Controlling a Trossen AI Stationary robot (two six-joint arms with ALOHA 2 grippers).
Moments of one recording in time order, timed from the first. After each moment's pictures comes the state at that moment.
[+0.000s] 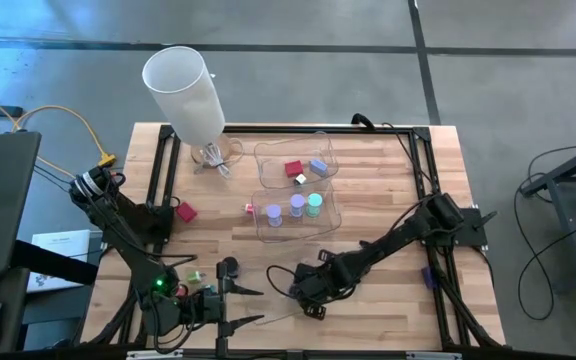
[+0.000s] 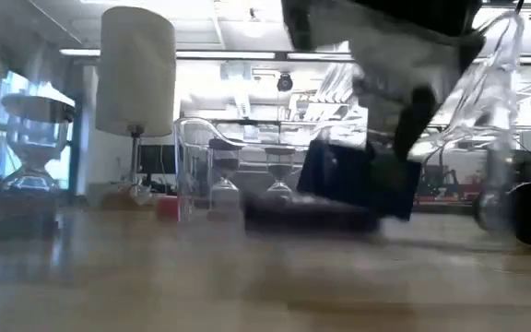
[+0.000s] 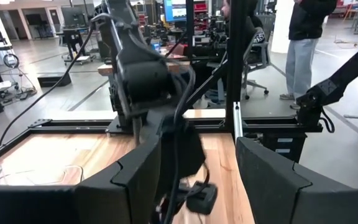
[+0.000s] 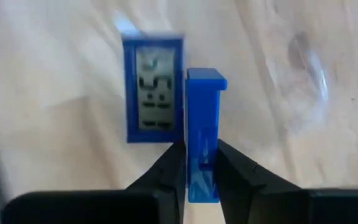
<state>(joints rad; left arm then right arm) -0.91 1.54 1.15 0.37 -1.00 -0.06 0.48 2.04 1.53 -0.75 0.09 0.81</state>
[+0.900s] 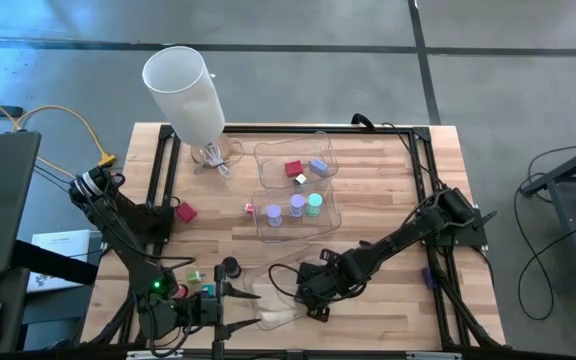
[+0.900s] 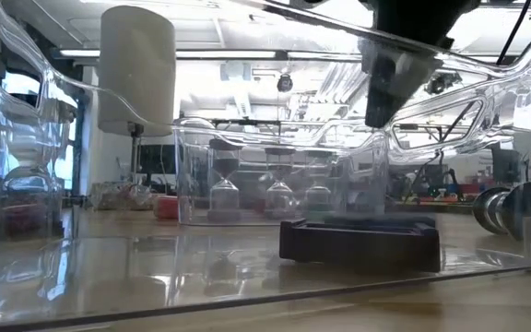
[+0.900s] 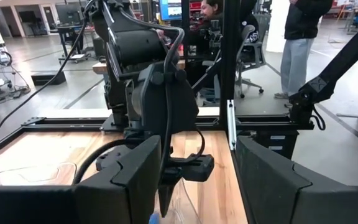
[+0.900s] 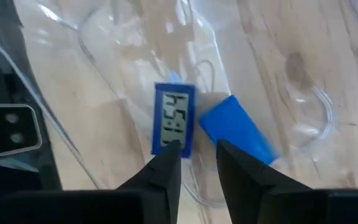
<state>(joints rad) -0.93 1.54 1.15 0.36 -1.00 -0.08 0.50 1.96 1.54 -0.76 0.10 0.80</state>
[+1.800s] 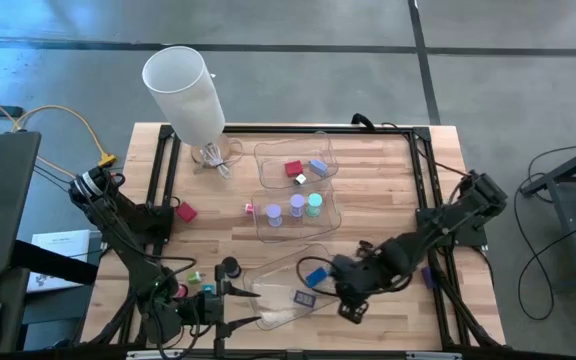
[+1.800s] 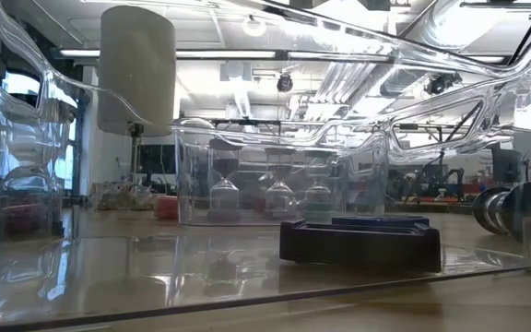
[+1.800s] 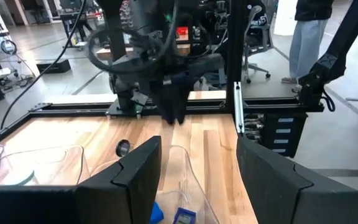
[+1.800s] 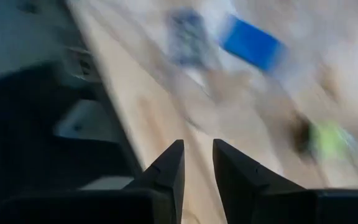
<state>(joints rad) -0.93 1.54 1.15 0.24 -1.01 -0.16 0.59 1.70 1.54 -1.03 0.00 1.06</state>
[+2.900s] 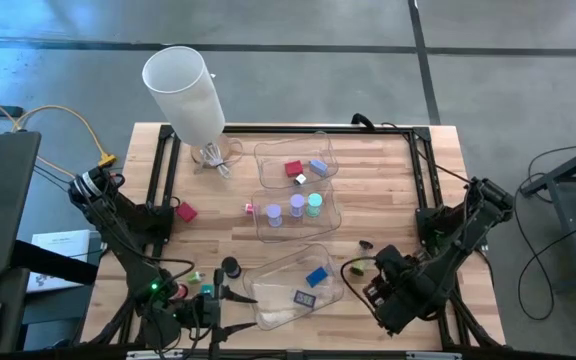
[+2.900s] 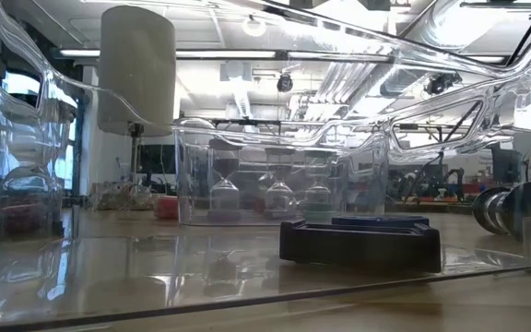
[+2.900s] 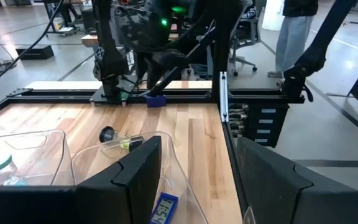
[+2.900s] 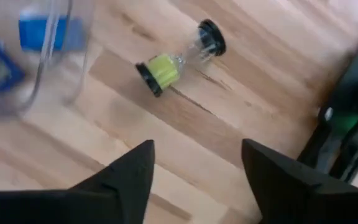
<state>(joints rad) -0.95 1.54 1.15 0.17 -0.97 -0.26 0.81 1.70 1.54 -1.57 0.25 1.85</state>
